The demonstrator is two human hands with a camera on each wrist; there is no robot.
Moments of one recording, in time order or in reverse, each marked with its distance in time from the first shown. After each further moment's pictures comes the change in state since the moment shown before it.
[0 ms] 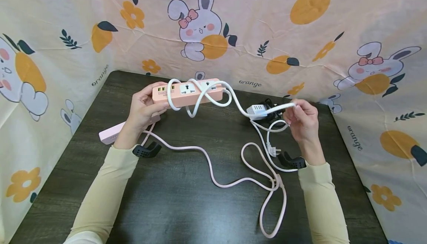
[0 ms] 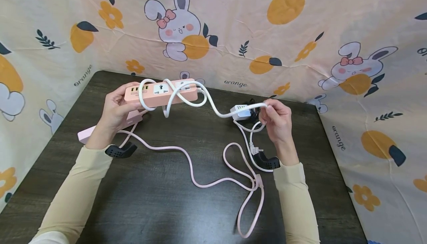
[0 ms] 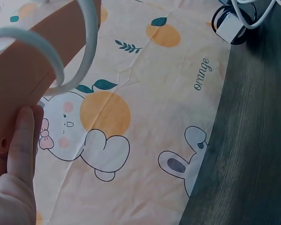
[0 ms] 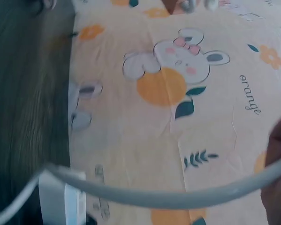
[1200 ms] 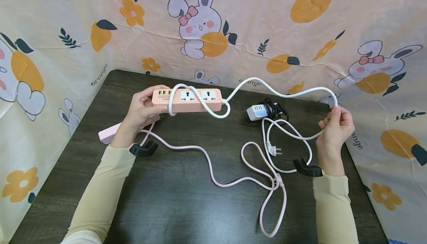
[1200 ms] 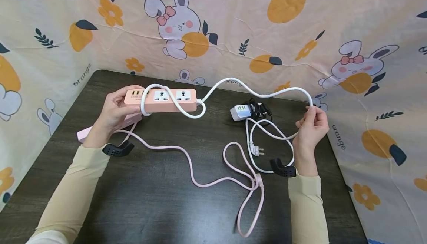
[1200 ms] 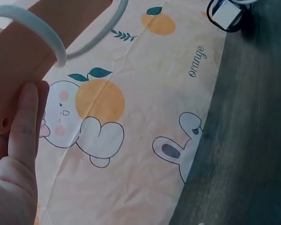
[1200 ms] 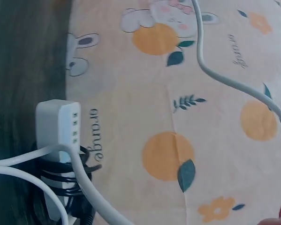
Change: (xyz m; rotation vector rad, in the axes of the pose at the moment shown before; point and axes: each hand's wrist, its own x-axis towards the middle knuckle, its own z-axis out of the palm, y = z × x) left_hand -0.001 -0.001 -0.011 0.002 -0.108 -0.065; right_hand -0.022 -0.040 -0.033 -0.472 0.965 -0.136
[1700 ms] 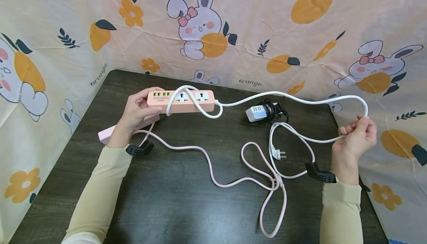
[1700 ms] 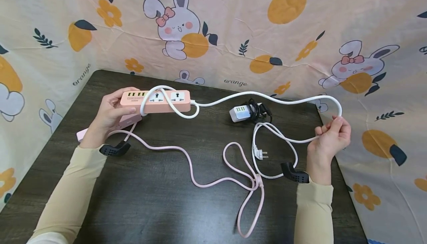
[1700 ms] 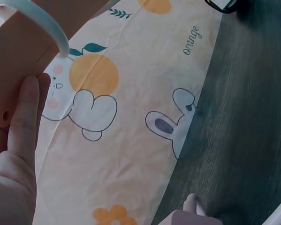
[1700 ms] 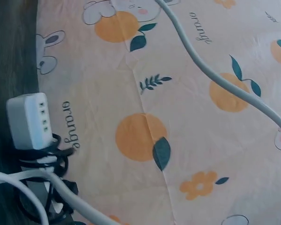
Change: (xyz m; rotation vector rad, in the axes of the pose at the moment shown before) left_hand 0.000 -0.003 -0.023 0.053 0.018 -0.059; right_hand 0.016 -0.024 -0.024 0.302 0.268 0.076
